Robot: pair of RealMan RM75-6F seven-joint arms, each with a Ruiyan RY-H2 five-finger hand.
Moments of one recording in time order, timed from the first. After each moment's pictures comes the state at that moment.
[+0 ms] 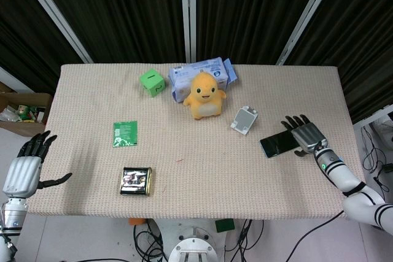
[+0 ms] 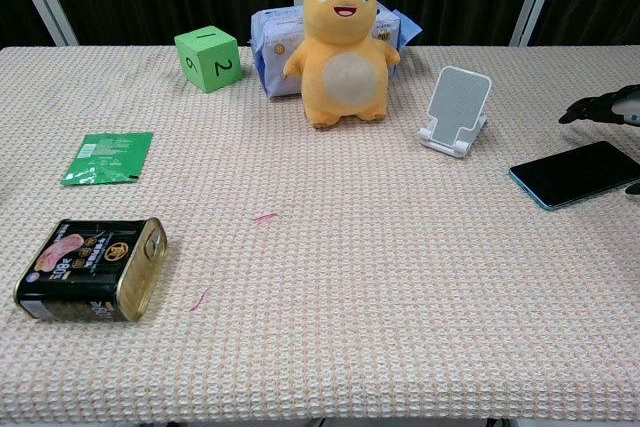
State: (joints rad) left arm -0.11 -1.19 -0.03 -1.53 1.48 1.43 -0.02; right arm 0.65 -1.34 0.00 -1.10 -1.42 0.71 -0.03
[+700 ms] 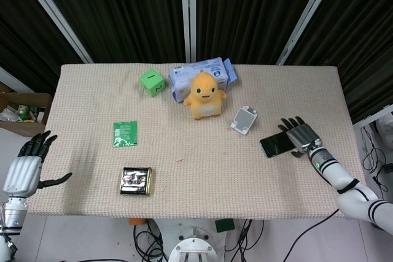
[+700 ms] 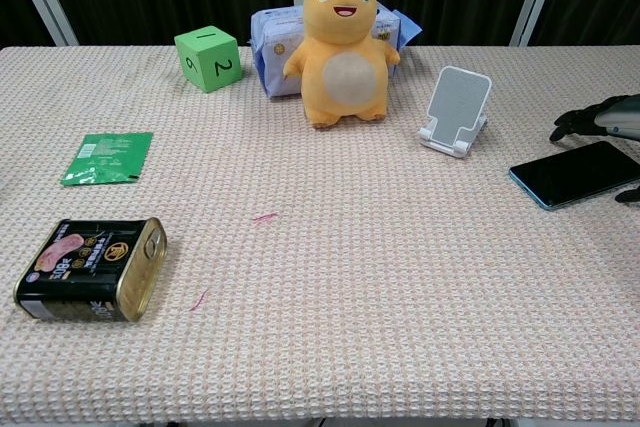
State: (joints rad) left arm -0.11 -1.19 -0.04 -1.52 1.47 1.43 -0.03; right arm 0.68 -1.37 0.00 -1.09 -1.39 0.65 -0.09
